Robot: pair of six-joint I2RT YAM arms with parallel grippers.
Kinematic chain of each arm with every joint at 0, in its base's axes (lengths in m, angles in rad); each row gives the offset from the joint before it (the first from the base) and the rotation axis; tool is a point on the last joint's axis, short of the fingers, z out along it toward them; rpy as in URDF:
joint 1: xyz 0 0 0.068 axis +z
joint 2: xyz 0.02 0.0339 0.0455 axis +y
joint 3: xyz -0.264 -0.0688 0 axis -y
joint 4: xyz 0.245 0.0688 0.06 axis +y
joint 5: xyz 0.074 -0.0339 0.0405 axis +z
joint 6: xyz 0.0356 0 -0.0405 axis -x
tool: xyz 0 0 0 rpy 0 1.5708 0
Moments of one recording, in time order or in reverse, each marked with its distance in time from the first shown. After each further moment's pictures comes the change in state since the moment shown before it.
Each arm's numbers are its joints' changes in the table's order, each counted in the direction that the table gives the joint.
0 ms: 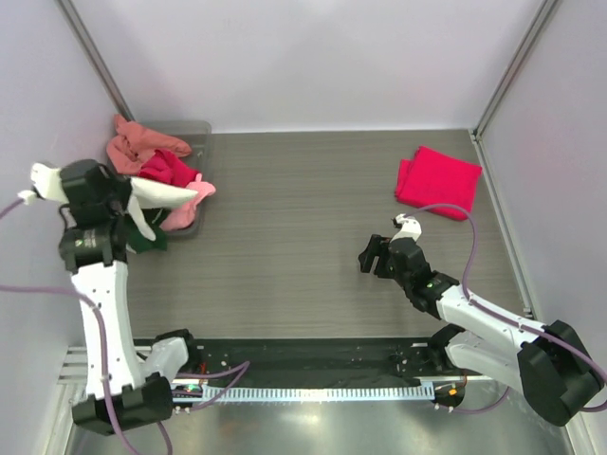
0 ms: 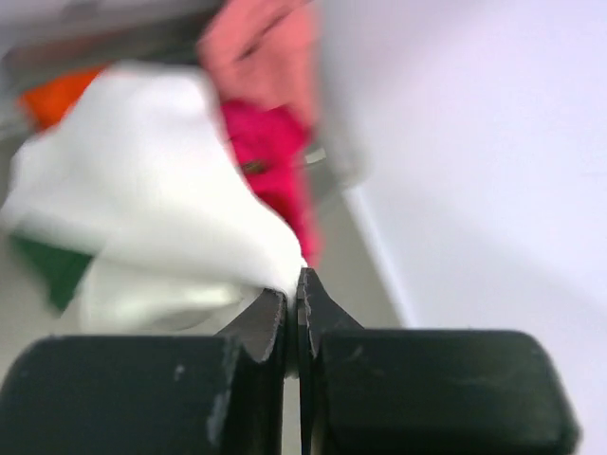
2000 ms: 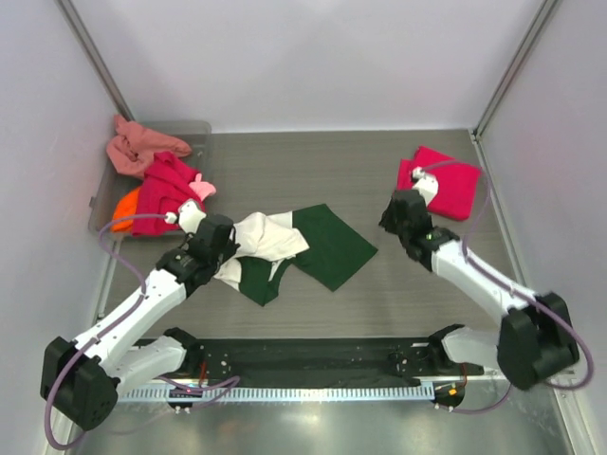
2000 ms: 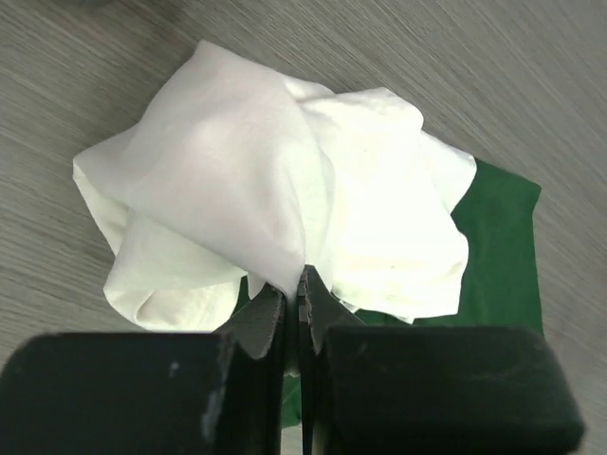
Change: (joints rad) left arm -0.774 0.017 -0.497 -0.180 0.206 0.046; right arm -0.108 0.135 0.321 0.201 -0.191 -0.016
